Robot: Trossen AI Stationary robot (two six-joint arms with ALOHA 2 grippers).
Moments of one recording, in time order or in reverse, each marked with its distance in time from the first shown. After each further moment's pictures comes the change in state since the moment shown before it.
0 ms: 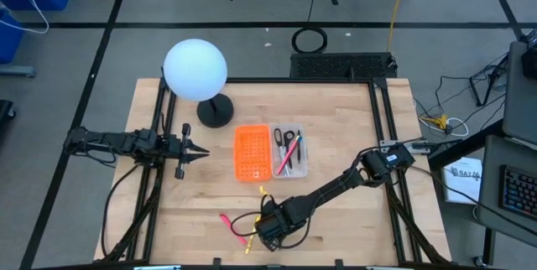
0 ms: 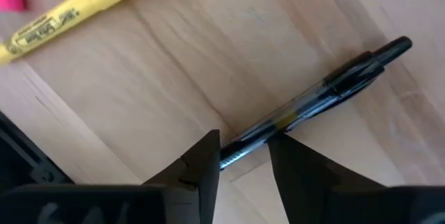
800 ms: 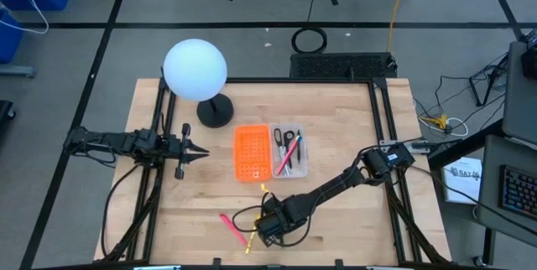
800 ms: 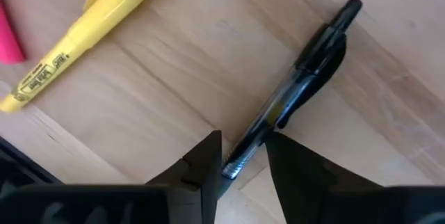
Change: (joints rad) left arm 0.000 0.000 0.000 0.000 0.001 -0.005; right arm -0.009 -0.004 -0.043 0.097 -0.021 0.199
